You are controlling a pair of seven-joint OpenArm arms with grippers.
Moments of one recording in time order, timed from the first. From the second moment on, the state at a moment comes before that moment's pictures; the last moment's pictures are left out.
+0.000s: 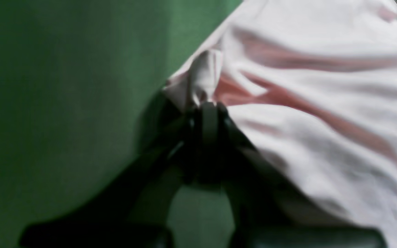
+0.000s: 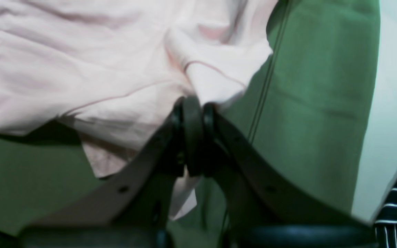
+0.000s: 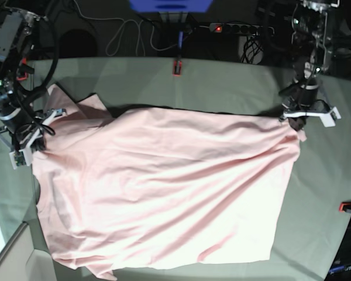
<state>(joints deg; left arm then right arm) 18.0 -16.8 -4.4 83.7 -52.8 9.5 4.4 -10.9 8.3 26.9 109.1 6.2 33.5 -51.5</state>
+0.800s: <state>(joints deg) 18.9 -17.9 -18.7 89.3 -53.1 9.0 6.1 -8.6 15.0 26.8 111.4 7.4 40.3 -50.9</state>
